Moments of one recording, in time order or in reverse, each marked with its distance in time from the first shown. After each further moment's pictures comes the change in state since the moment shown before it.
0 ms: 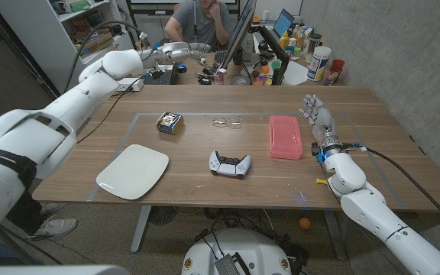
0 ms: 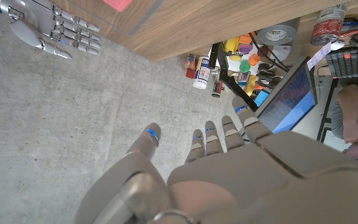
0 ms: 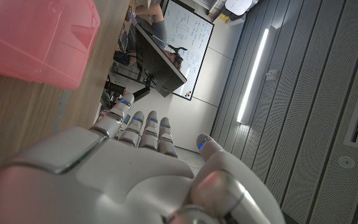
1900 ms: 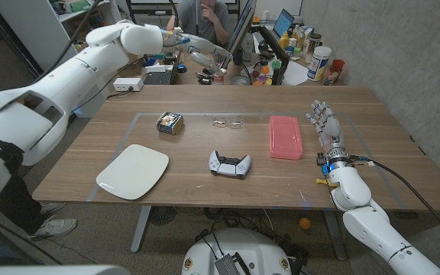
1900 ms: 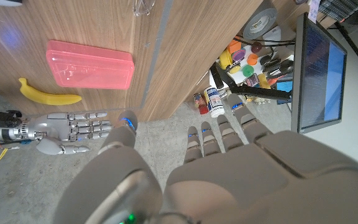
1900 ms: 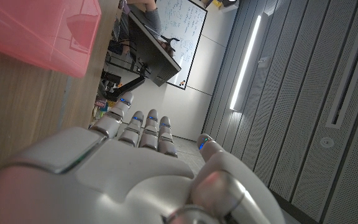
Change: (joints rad) left arm -0.090 0.067 0.100 -0.346 0.472 0.045 0.013; left_hand 0.148 -0.182 -0.076 -0.137 0.027 0.068 -0.061 0.008 0.000 0.028 -0.065 -0.028 0.000 0.038 -0.058 0.000 0.000 0.076 -0.030 -0.030 -0.004; right arm -0.083 0.048 0.037 0.030 -0.035 0.145 0.009; right_hand -0.005 -0.005 -0.008 -0.008 0.001 0.013 0.012 0.000 0.000 0.018 0.011 0.000 0.000 0.007 0.007 -0.004 -0.002 0.007 0.007 -0.002 0.000
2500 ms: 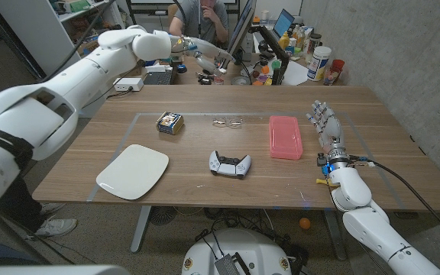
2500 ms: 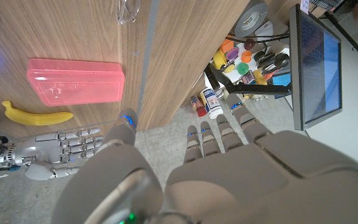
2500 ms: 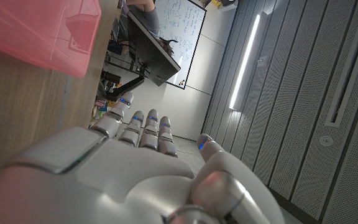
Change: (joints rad) left arm -0.041 -0.061 0.064 0.101 0.124 -0.039 0.120; left_hand 0.036 -0.009 0.000 0.000 0.011 0.013 0.002 0.000 0.000 0.007 -0.007 0.000 0.000 0.006 -0.005 0.000 0.000 0.011 -0.011 -0.009 0.000; right arm 0.000 0.004 0.002 0.010 0.004 0.010 0.007; right_hand -0.008 -0.003 0.000 0.000 0.000 0.000 0.000 0.000 0.000 0.003 -0.004 0.000 0.000 0.000 0.000 0.000 0.000 0.000 0.000 0.000 0.000
